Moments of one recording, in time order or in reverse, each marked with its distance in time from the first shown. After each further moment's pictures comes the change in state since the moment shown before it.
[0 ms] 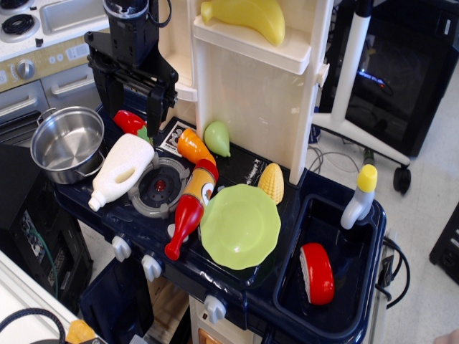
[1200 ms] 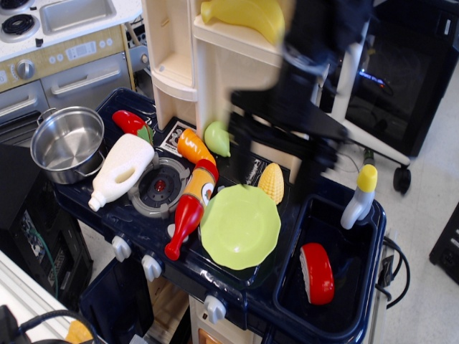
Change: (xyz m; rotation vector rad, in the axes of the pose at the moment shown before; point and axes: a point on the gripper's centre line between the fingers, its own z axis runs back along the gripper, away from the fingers) arm -0.034 -0.191 0.028 0.002 0.088 0.139
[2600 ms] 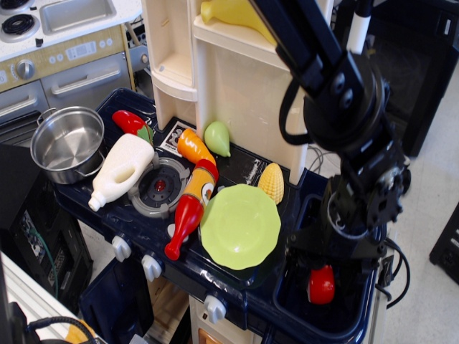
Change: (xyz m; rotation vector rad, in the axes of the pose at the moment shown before) arm 0.012 -0.068 -0.101 -0.181 -0.114 0.137
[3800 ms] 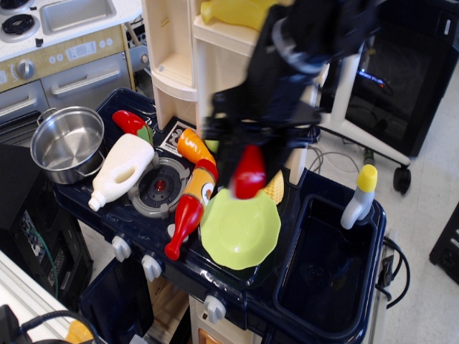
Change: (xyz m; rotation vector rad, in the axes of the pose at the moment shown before) arm 0.023 0.120 0.135 0.357 -0.004 0.333
